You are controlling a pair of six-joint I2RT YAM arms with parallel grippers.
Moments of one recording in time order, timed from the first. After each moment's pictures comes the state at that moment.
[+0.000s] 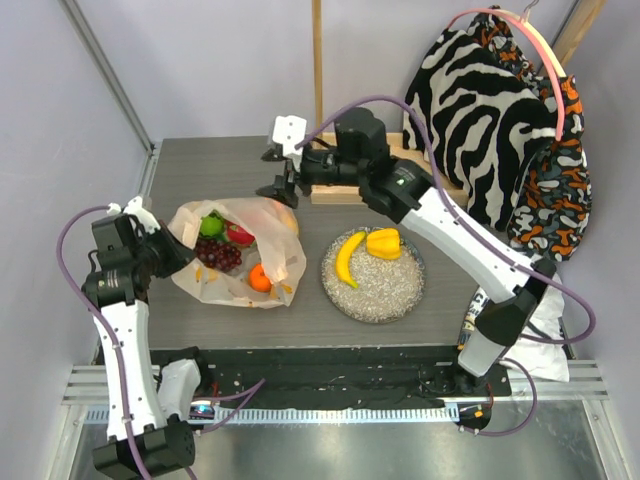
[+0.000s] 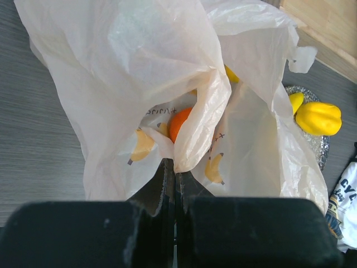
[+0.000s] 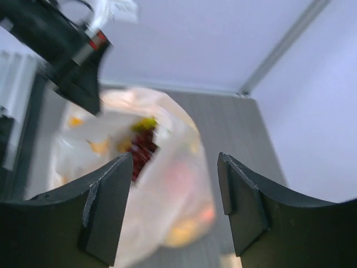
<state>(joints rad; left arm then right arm) 0.30 0.81 1.03 -0.94 0.39 -0.28 0.83 1.67 1.92 -0.43 -0.50 -0.50</state>
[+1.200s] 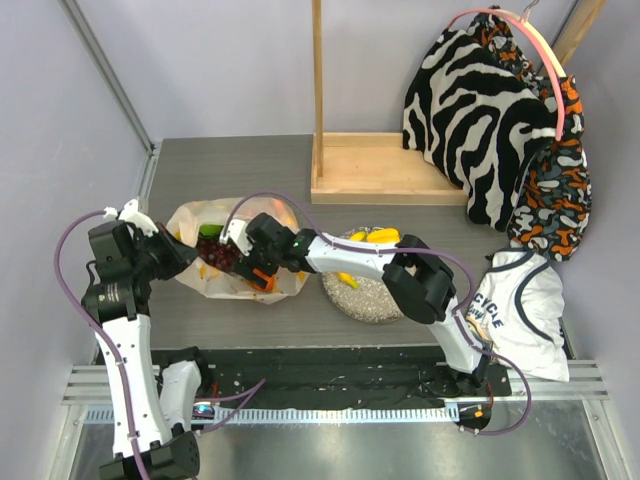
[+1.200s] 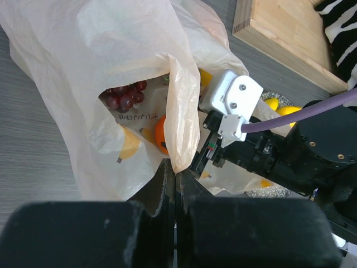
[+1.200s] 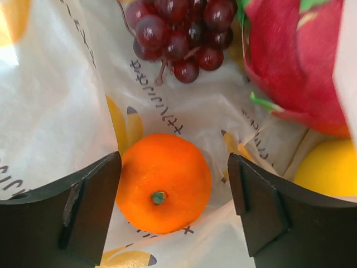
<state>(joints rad) 0.30 0.75 1.02 -0.92 0.45 -0.34 1.05 2.15 1.67 -0.26 -0.06 -0.19</state>
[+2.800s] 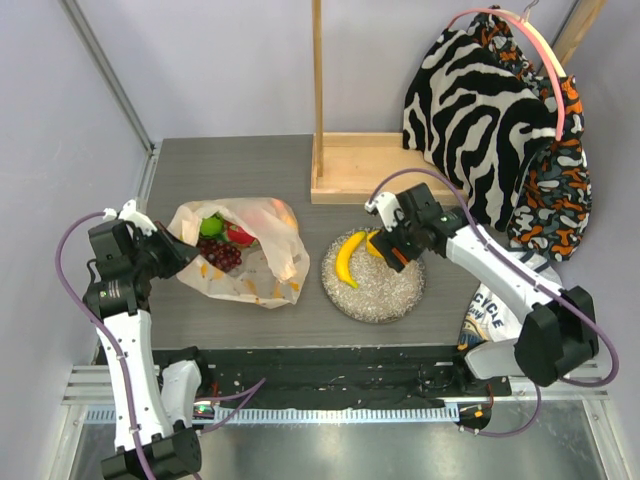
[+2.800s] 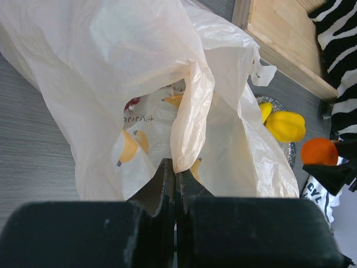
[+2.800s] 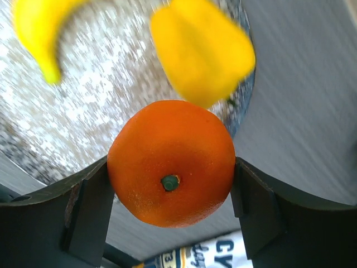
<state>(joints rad) 0.32 0.77 0.99 -0.88 0.48 -0.38 0.49 1.38 1.10 -0.71 -0.04 -0.34</state>
